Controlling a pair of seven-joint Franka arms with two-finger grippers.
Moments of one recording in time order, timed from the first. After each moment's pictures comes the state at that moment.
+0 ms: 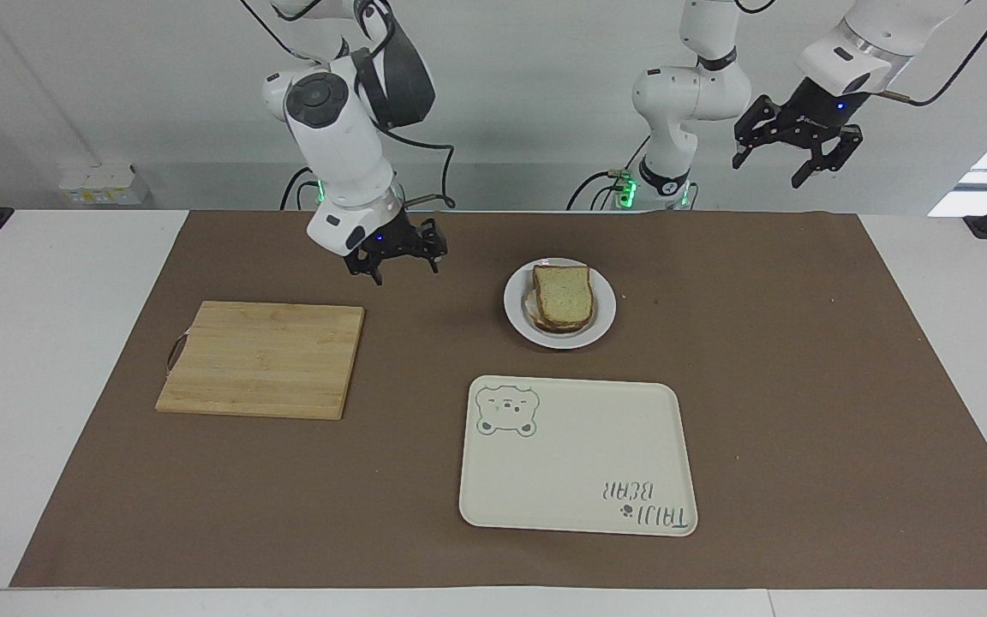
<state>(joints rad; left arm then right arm) -0.12 -0.31 0.03 -1.92 -0.18 1.57 0.20 0.25 0.00 -0.09 -1.83 0.14 1.72 0.13</state>
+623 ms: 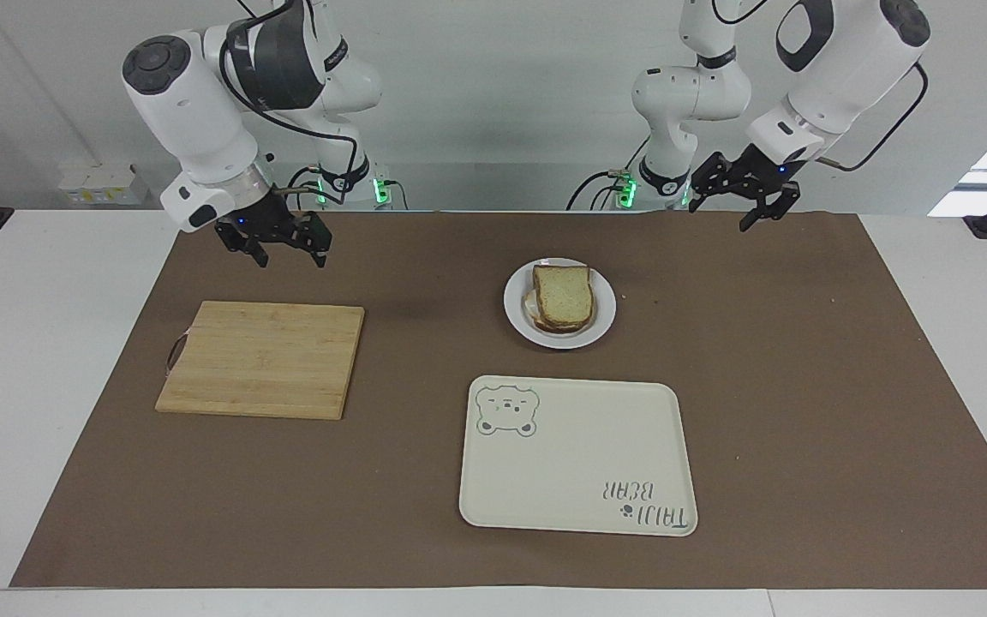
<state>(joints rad) -0.19 -0.31 0.02 -2.26 -0.38 1.96 0.20 0.15 -0.04 -0.10 -1.72 0.01 1.69 0.12</state>
